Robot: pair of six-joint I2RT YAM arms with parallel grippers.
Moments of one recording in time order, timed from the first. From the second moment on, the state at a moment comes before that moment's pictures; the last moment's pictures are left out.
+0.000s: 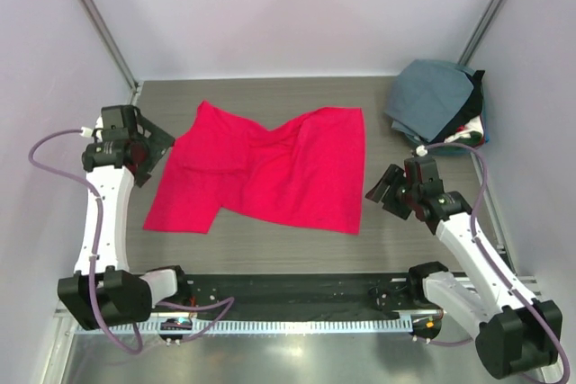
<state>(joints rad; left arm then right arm) 0.14 1.20 1.25 -0.93 -0.11 -0.81 0.21 0.90 0.65 -0.63 -0.08 0.74</state>
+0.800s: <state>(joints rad) 0.22 1.13 1.11 -0.99 -0.11 -0.89 0.54 1.02 0.46 -0.52 0.05 0.99</state>
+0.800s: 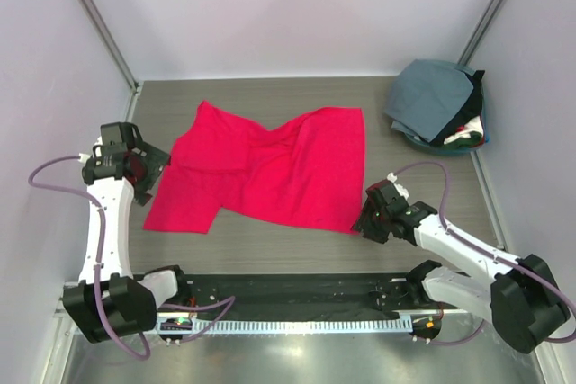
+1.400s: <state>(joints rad) 0.22 0.99 1.10 -1.00 -0.20 -0.92 0.54 1.15 0.48 -0.43 0.09 1.00</state>
